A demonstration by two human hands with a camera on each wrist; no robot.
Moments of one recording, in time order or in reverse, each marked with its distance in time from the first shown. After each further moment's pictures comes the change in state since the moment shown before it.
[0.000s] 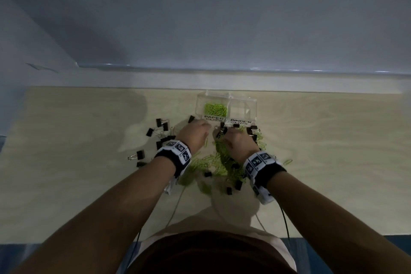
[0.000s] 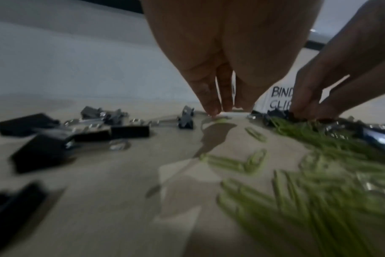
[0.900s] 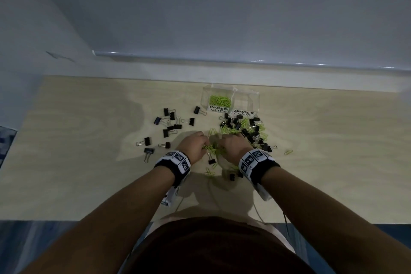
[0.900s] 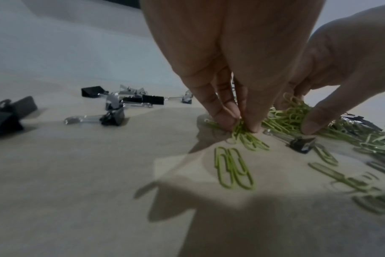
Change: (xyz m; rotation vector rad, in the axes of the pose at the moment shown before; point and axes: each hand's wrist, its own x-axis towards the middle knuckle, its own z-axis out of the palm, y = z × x) left_hand -0.066 0.007 0.025 -0.095 -0.074 -0.104; right_hand -0.028 -0.037 0.014 -0.302 -0.273 -0.050
